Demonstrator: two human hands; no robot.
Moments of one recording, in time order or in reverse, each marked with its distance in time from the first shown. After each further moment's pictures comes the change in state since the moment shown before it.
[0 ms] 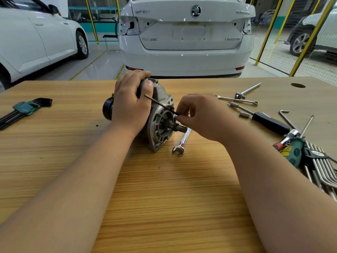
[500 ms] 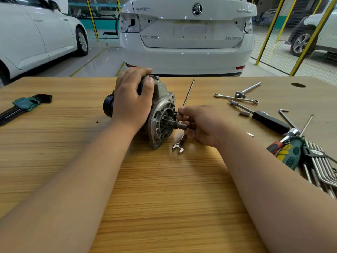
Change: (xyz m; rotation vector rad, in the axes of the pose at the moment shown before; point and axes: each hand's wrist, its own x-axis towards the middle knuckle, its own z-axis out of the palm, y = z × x) left_hand 0.001 -0.001 0.000 0.013 0.005 0.007; right_hand 0.004 0.002 0.022 1.243 -0.071 0.771
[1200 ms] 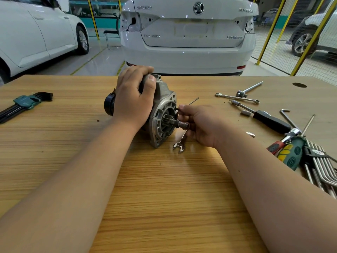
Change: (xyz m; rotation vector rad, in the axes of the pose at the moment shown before) left_hand -0.001 -0.001 0.001 -0.007 -0.003 -0.006; right_hand 0.004 0.004 0.004 -0.053 0.029 0.032
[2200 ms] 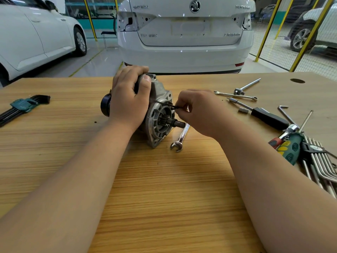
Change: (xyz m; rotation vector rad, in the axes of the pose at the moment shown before) left_hand 0.001 0.000 0.000 0.001 0.008 0.001; right_hand -0.015 -0.015 -0.010 -1.246 0.157 -0.905
